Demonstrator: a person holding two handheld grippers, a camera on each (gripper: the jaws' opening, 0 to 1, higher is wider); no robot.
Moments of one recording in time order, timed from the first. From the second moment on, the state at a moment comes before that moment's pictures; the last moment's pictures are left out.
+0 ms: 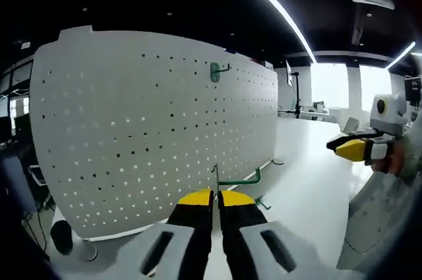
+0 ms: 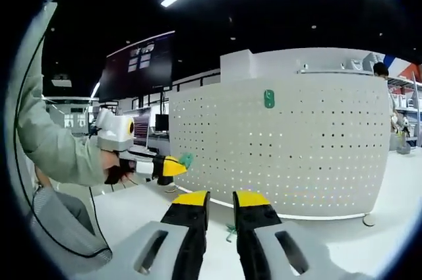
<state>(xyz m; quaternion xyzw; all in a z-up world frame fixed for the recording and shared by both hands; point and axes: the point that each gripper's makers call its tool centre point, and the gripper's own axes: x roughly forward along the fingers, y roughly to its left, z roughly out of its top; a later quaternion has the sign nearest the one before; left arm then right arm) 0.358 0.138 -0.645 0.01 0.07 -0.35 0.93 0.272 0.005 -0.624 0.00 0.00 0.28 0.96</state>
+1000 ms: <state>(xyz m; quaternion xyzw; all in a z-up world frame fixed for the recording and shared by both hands) 0.311 0.070 -0.606 -0.02 0.02 -0.44 0.90 0.272 0.033 -0.595 0.00 -0.01 0.31 0.95</state>
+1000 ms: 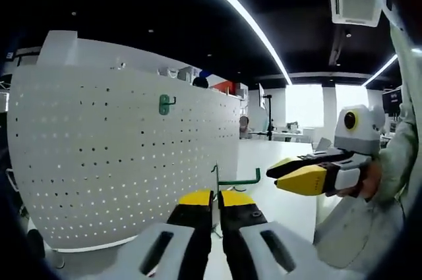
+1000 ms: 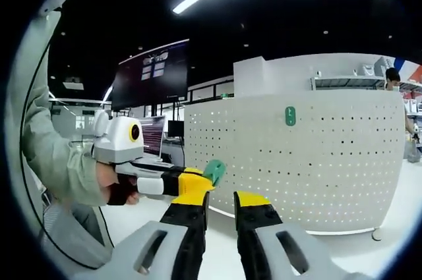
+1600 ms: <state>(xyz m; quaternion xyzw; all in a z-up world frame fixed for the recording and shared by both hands) 0.293 0.052 -0.593 -0.01 -0.01 -0.47 0.89 0.279 0.043 -0.576 0.03 -0.03 0.32 0.95</state>
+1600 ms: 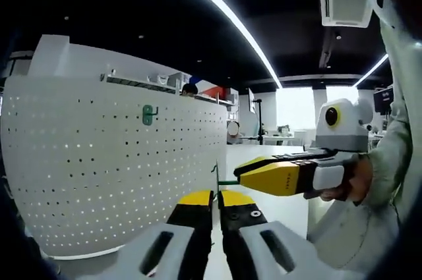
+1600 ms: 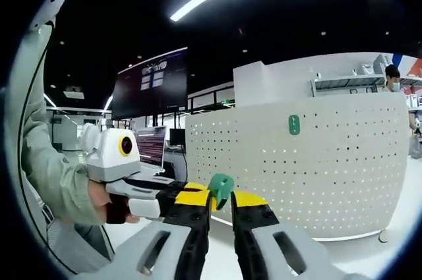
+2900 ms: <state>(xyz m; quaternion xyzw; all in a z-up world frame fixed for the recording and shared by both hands) 0.287 0.047 -0.590 0.03 -0.02 -0.45 0.89 0.280 0.049 -0.574 0.03 -0.01 0.31 0.95</state>
